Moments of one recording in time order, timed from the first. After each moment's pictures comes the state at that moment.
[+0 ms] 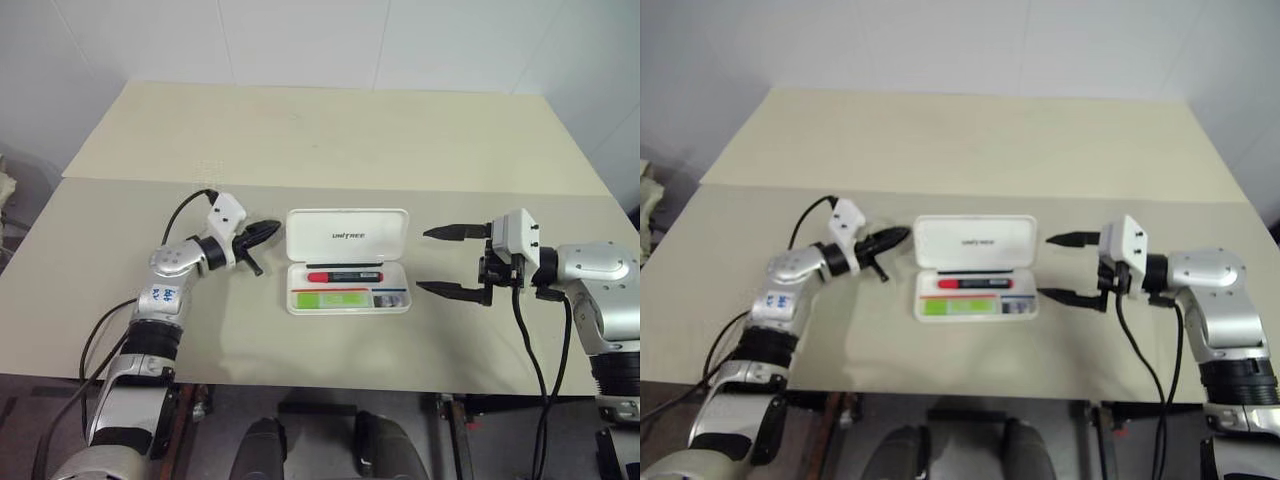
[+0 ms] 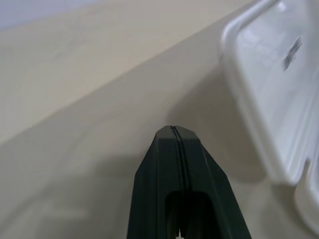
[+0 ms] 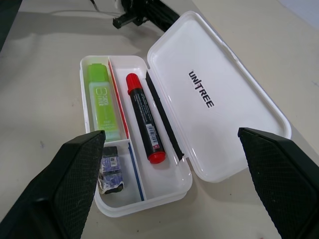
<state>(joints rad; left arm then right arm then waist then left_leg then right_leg) -0.66 0.41 0.02 0.49 -0.19 -0.02 -0.81 -0.44 -0.77 -0.08 0.08 0.39 0.06 1.31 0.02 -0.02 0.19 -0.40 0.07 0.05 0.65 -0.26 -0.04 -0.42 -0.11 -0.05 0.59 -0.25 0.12</state>
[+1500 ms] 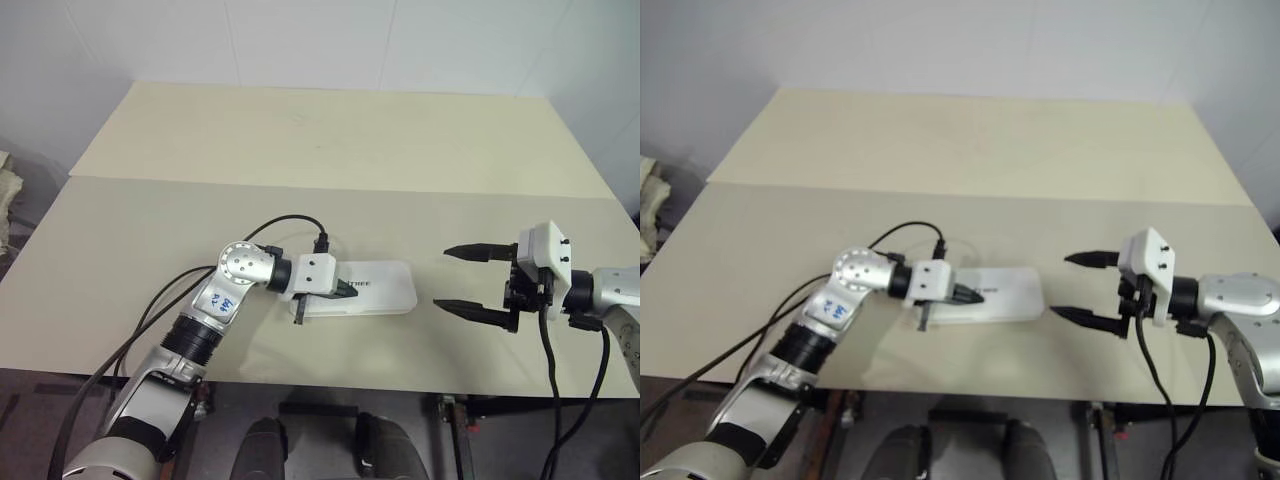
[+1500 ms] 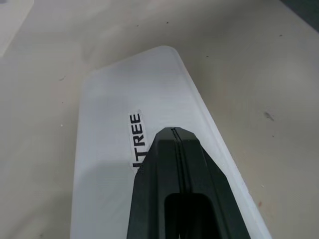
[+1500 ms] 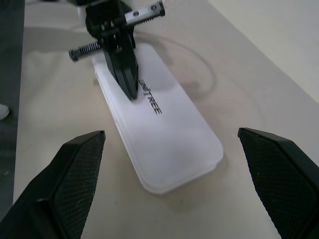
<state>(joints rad) -0.69 0.37 -0.36 0.27 0.03 -0.11 -1.09 -0.18 -0.90 -0.21 -0.28 0.55 0.37 1.14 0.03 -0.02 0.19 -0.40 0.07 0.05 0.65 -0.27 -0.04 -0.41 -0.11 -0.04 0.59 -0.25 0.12</state>
